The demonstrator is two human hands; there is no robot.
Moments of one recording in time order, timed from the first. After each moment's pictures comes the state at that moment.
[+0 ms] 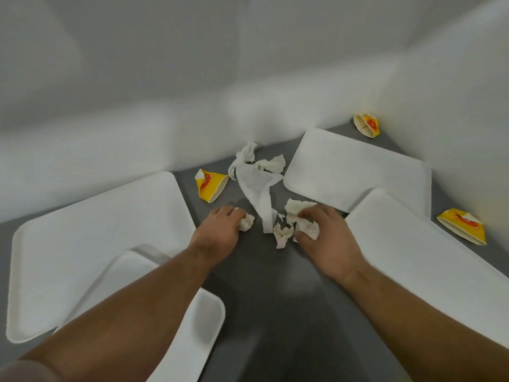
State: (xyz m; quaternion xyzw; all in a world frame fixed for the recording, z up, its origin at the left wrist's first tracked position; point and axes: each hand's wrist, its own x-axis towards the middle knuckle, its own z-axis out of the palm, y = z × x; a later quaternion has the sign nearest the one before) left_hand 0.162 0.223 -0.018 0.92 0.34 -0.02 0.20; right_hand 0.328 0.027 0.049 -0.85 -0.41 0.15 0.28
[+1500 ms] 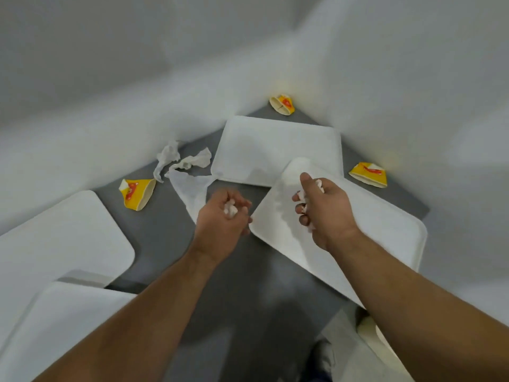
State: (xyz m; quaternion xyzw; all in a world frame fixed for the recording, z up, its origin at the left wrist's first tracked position) left_hand 0.248 0.083 0.057 0.71 0.31 0.18 0.61; right_hand 0.387 -0.071 0.085 -0.71 0.02 0.24 0.67
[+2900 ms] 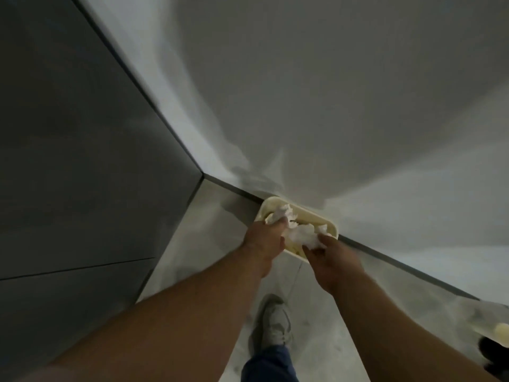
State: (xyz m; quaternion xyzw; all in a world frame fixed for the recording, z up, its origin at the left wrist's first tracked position) left_hand 0.447 -0.527 -0.427 0.54 0.44 -0.28 0.66; right_hand 0.434 -0.674 -0.444 -0.37 0.57 0.18 0.71
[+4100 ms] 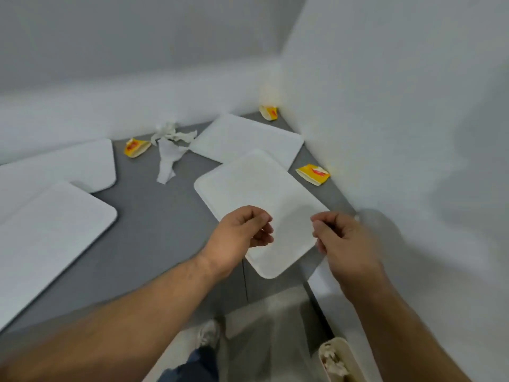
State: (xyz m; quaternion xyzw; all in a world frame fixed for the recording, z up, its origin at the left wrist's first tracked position) left_hand 0.277 -0.242 0.101 0.61 0.33 0.17 0.71; right_hand 0.421 -0.400 0.111 -0.76 -0.22 0.23 0.56
